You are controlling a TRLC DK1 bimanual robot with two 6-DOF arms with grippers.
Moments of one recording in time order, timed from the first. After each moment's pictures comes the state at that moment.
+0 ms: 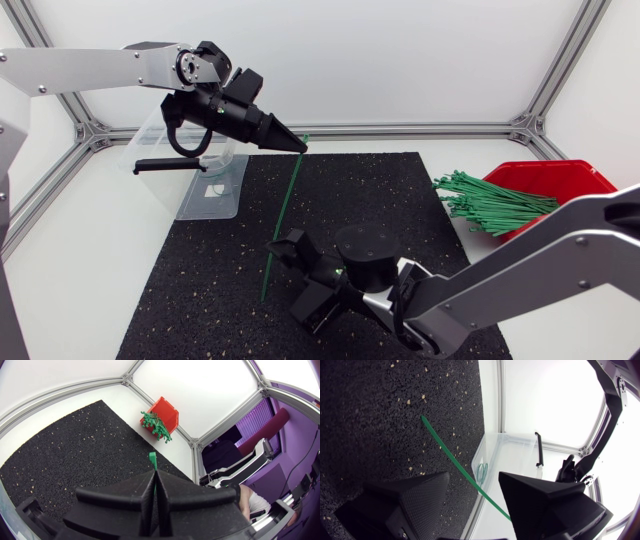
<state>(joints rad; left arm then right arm) -0.26 2.12 1.79 -0.92 1.13 0.43 0.90 1.91 0.55 1.00 -0.03 -1.69</state>
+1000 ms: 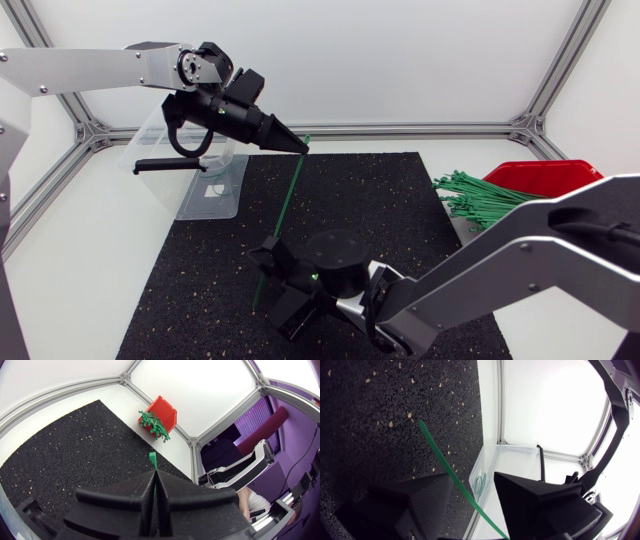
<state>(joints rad) -0.27 2.12 1.79 -0.93 1.14 0.45 0.97 1.99 0.64 1.00 -0.01 -1.68</state>
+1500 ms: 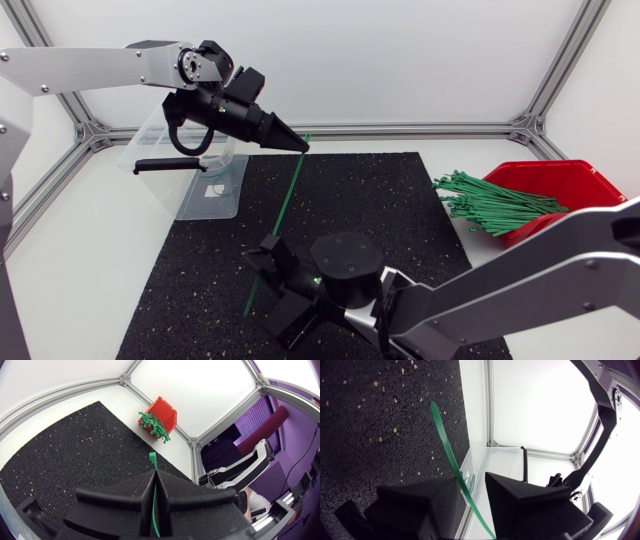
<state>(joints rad) -0.27 2.13 1.81 -0.93 1.14 0.45 1.01 1.90 0.60 1.01 0.02 -1.65</state>
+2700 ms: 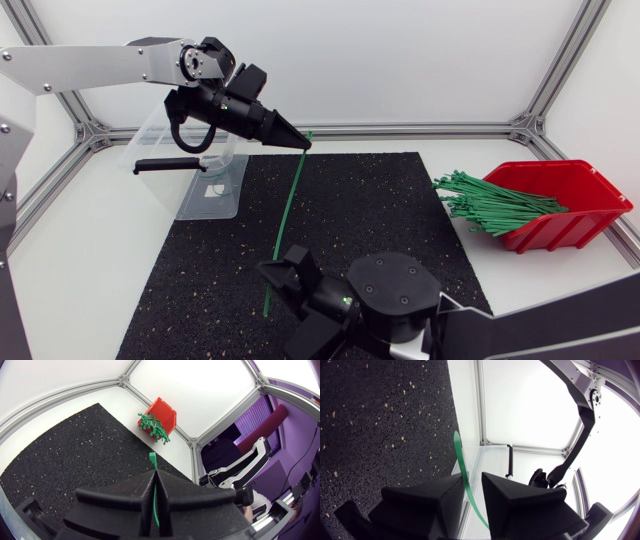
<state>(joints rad) -0.28 2.13 1.83 -0.93 1.14 0.45 1.07 1.69 0.44 1.01 0.09 -1.60</state>
